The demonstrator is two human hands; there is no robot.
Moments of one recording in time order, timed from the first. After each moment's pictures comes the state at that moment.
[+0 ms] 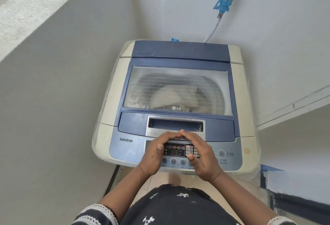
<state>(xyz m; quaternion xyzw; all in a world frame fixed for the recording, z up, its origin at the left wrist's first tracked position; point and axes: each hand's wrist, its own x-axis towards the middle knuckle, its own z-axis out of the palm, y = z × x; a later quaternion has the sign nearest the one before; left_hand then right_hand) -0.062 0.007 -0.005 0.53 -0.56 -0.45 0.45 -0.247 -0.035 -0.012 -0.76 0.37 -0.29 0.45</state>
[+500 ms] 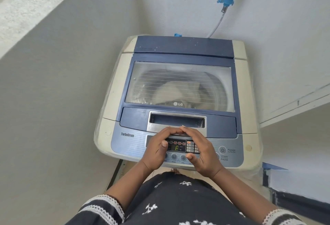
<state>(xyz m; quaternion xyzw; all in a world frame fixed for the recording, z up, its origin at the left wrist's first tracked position) -0.067 0.009 -0.002 0.58 -0.57 -0.40 0.43 -0.249 -0.036 -0.011 -0.78 0.36 -0.28 0.44</state>
